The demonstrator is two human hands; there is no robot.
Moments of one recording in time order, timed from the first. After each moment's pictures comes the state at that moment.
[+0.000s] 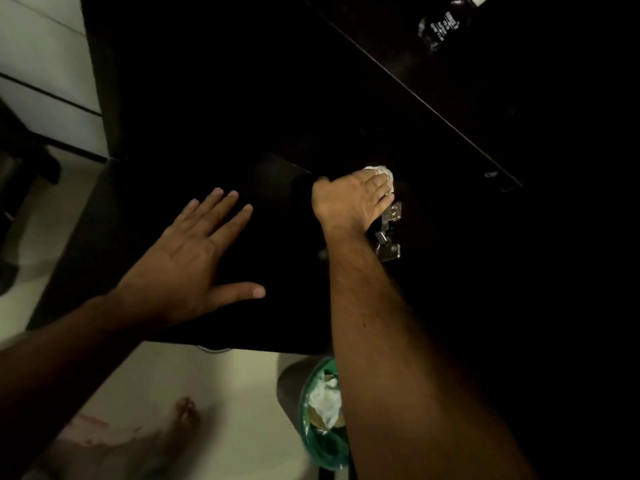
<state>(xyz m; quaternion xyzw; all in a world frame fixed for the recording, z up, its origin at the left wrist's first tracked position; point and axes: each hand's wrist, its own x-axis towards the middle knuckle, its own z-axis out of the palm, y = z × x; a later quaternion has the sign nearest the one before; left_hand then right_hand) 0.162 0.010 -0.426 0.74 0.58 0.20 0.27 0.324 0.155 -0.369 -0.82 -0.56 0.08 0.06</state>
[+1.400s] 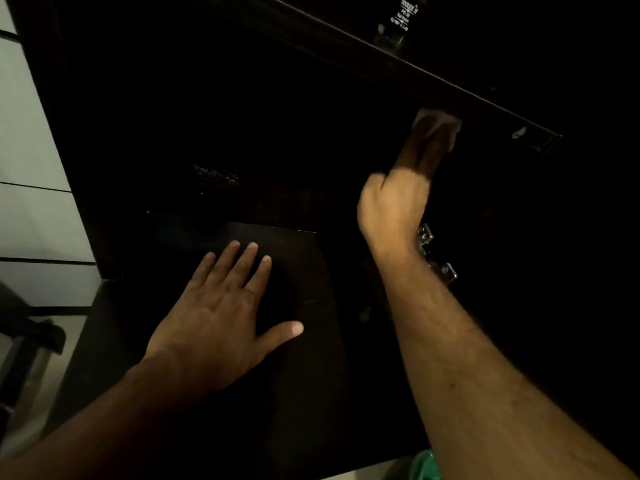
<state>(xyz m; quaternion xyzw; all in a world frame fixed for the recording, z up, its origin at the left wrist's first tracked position) 0.159 0.065 -0.446 0.80 0.59 0.06 0.09 0.338 0.178 -0.358 -0.67 -0.60 -0.08 0.42</state>
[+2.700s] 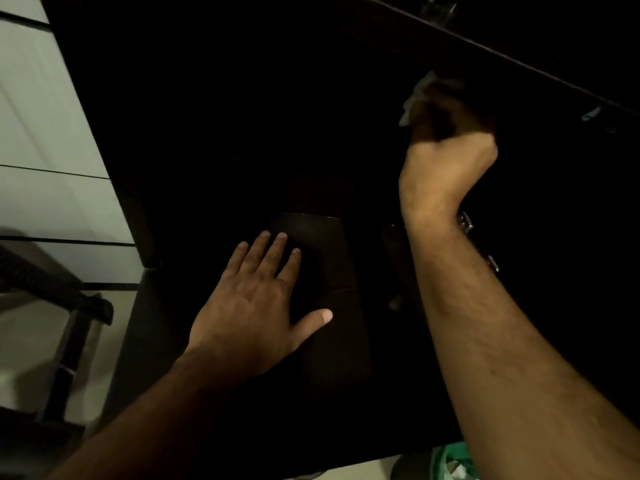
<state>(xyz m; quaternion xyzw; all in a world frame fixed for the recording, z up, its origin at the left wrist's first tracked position) 0.160 0.066 -0.446 0.80 0.59 0.05 0.08 0.326 0.190 -0.341 -0.55 -0.54 -0.04 0.64</state>
